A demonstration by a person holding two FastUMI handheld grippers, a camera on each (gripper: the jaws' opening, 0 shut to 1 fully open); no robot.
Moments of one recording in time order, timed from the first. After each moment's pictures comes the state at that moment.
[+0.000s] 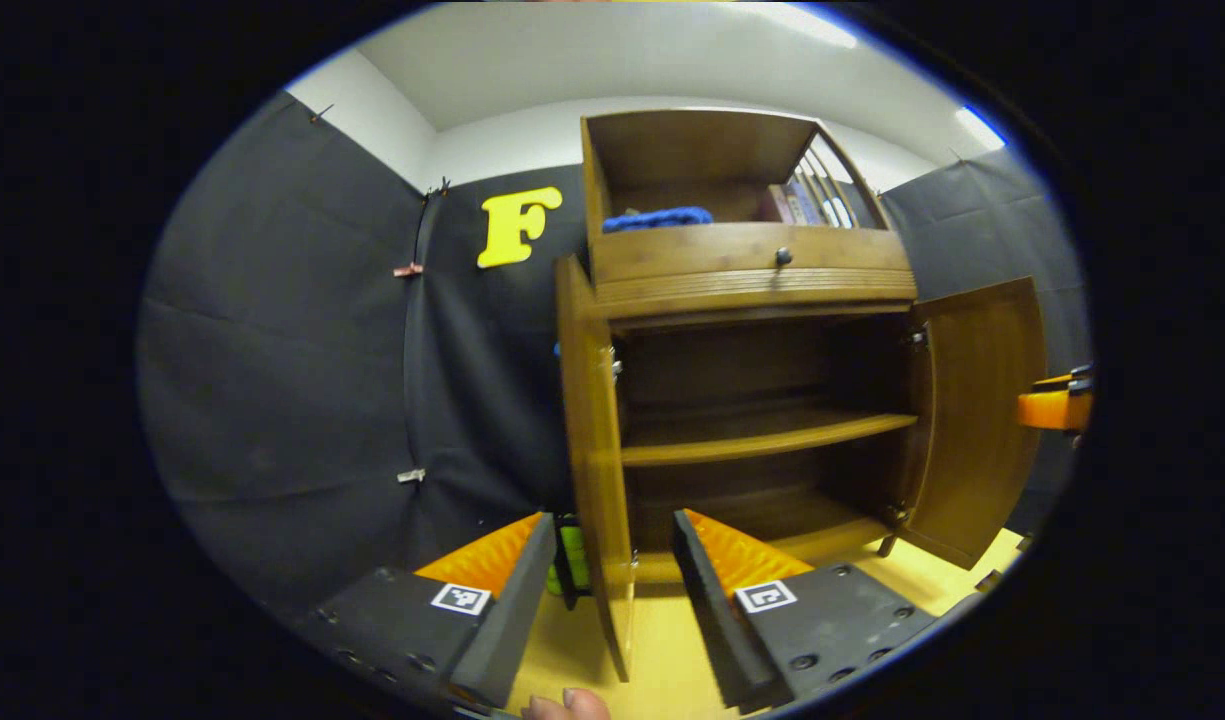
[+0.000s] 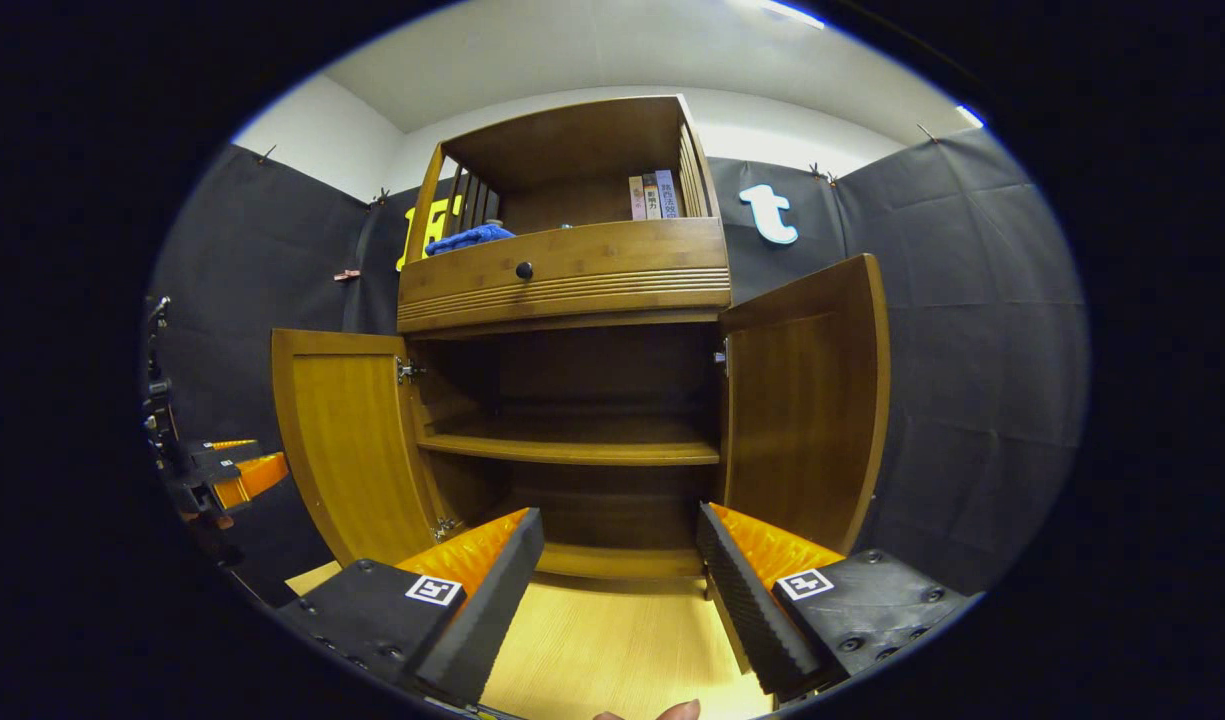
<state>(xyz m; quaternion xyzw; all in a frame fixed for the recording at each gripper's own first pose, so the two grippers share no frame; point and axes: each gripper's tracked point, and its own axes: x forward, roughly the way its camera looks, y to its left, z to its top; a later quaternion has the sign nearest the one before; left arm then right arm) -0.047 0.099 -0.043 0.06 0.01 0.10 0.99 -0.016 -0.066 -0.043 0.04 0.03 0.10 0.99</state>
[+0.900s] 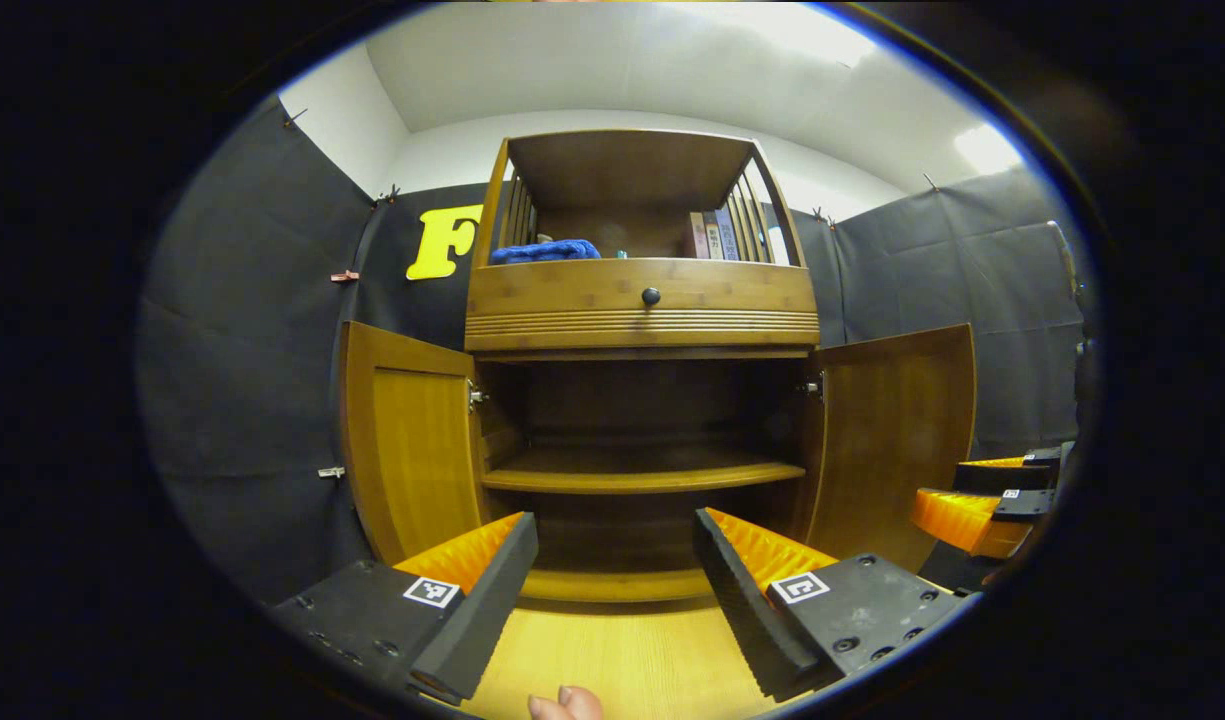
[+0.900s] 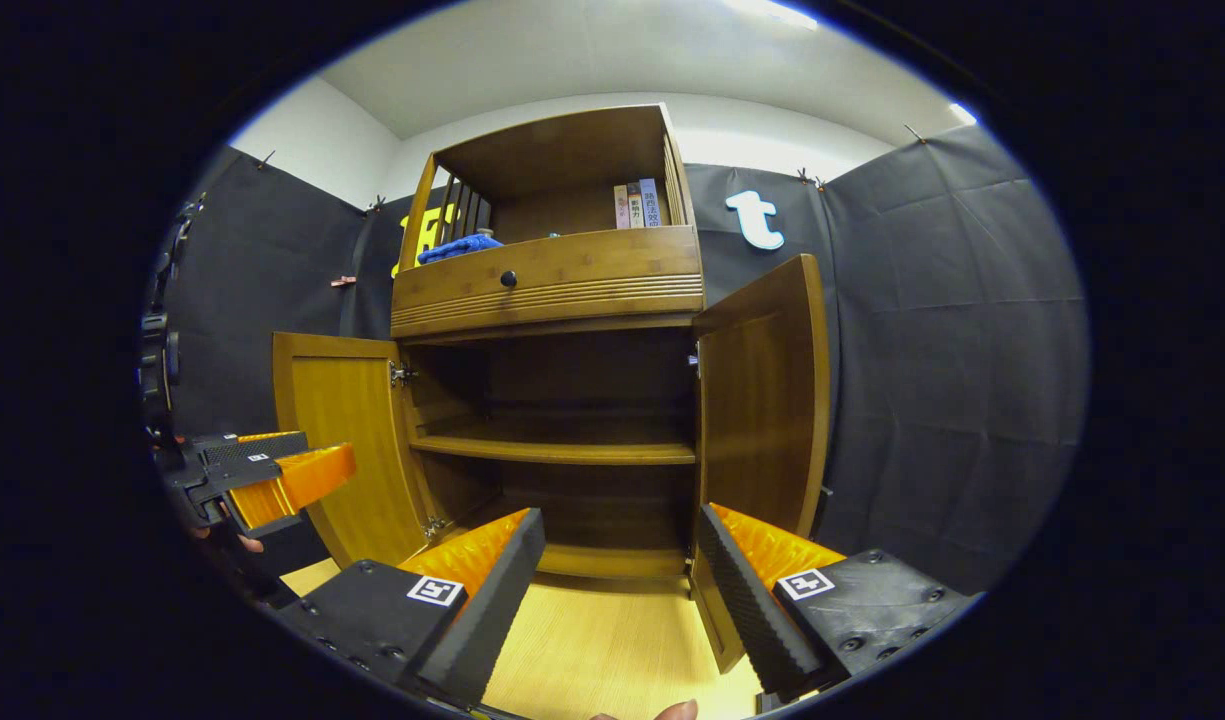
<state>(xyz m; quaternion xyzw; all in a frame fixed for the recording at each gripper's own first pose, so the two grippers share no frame) -0.023 -0.059 -0.039 0.03 0.01 0.03 1.00 -0.030 -0.092 -0.045 0.04 0.02 0.09 0.99</state>
